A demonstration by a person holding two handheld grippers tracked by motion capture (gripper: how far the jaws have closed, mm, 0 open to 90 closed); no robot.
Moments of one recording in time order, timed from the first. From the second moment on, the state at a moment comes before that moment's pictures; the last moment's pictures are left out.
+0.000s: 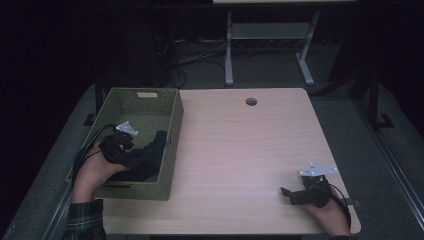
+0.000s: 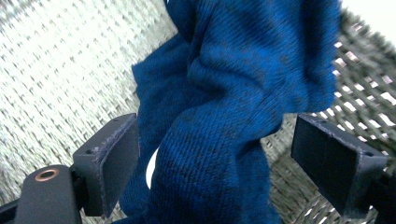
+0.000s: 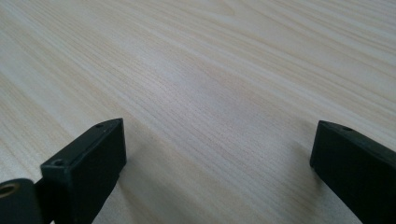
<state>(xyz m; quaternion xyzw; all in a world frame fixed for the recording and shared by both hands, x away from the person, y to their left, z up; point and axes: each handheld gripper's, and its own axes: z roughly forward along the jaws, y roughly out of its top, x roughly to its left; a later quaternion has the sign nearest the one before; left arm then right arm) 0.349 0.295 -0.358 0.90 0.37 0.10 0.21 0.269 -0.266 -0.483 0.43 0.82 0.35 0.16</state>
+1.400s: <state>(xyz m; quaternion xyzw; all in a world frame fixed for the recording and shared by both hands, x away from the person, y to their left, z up) 0.360 0.302 -0.362 0.91 0.36 0.02 0.20 0.269 -0.266 -0.483 0.43 0.82 0.35 0.16</state>
